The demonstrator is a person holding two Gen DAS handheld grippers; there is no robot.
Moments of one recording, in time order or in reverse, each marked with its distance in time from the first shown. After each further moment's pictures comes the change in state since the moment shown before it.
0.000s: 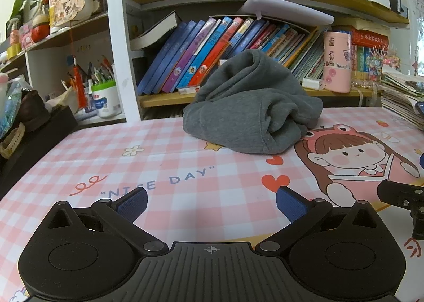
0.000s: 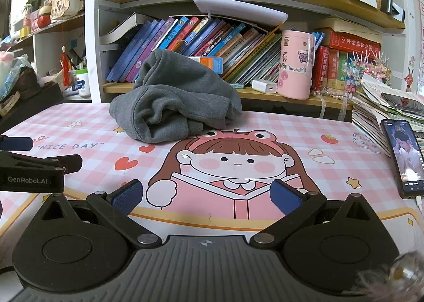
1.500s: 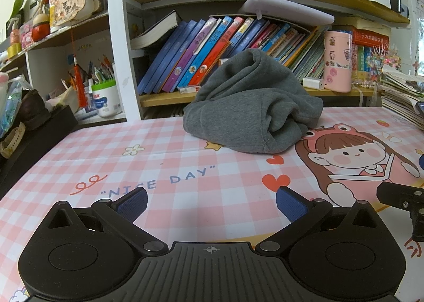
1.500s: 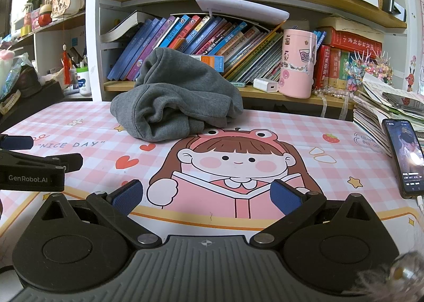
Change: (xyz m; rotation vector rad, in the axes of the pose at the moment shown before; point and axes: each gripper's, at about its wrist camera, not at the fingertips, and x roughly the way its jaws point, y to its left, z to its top) left arm 0.000 0.003 -0.001 0.004 0.004 0.001; right arm 0.002 0.001 0.000 -0.003 0.007 0.004
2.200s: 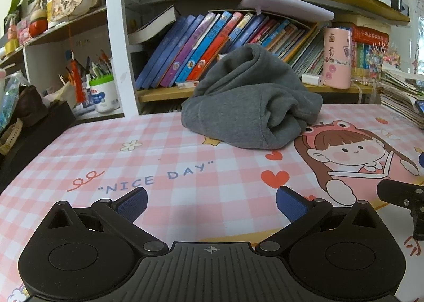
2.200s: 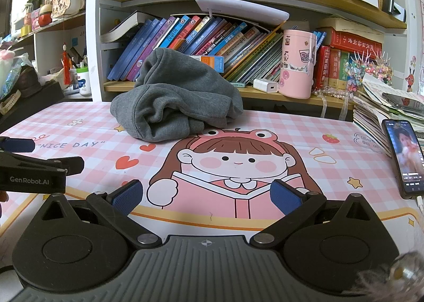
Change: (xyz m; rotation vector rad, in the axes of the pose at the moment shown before) left arm 0.001 0.001 0.000 -0.006 0.019 -0.013; right arm 0.000 0.000 0.000 -0.002 -0.002 0.001
